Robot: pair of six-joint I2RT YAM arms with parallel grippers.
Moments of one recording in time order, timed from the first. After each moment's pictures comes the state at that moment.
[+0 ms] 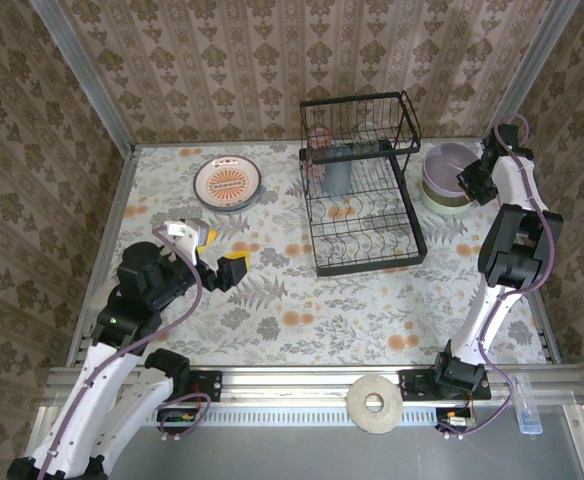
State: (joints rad) left arm -0.42 0.56 0.69 -0.38 0.41 -0.15; right arm -0.34 2.05 1.76 -0.87 -0.07 0.76
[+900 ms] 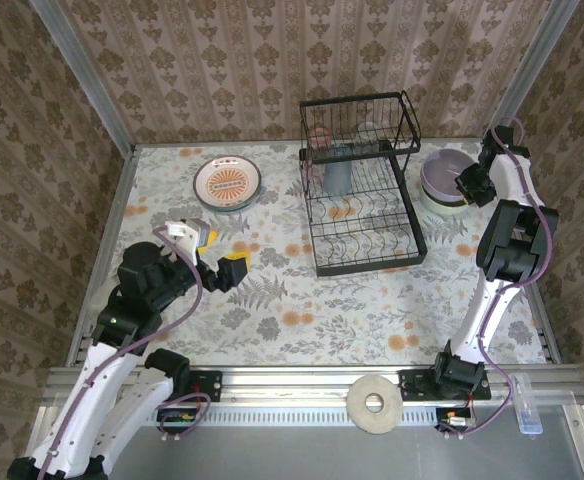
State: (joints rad) left arm -0.42 0.56 0.69 -0.38 0.42 -0.15; right arm -0.34 2.11 1.82 -0.92 -0.05 0.76
